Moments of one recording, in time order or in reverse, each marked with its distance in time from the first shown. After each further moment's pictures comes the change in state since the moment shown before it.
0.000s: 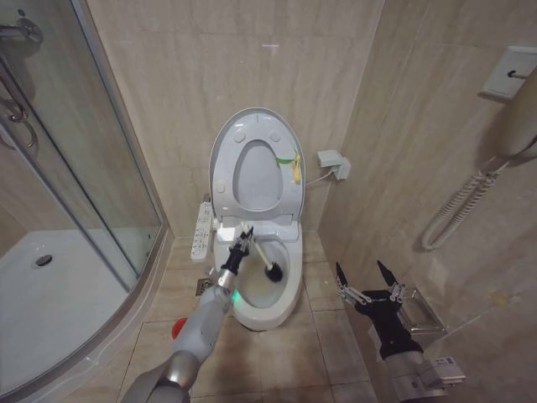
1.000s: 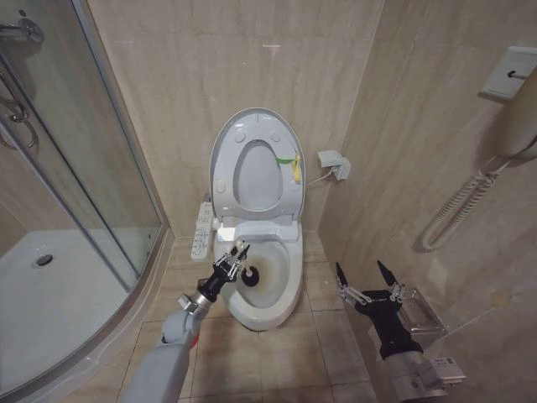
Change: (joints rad) left arm 0.402 0.215 0.002 -0.781 0.262 -0.059 -0.049; right arm 0.000 0.000 0.000 0.000 0.000 0.000 0.000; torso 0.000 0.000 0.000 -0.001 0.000
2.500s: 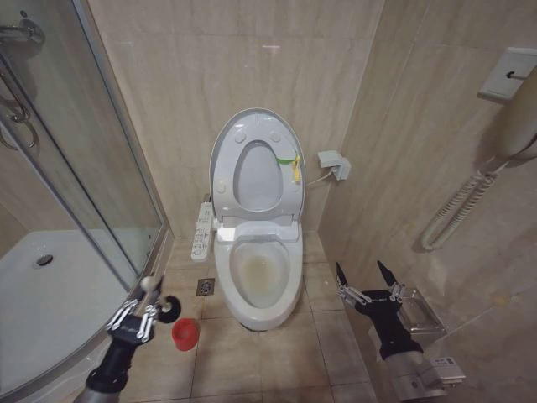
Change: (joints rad) left arm 0.666 -0.093 -0.529 -0.608 0.038 -0.092 -0.152; right arm 0.000 0.000 0.000 0.000 0.000 0.000 0.000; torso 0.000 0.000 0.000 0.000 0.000
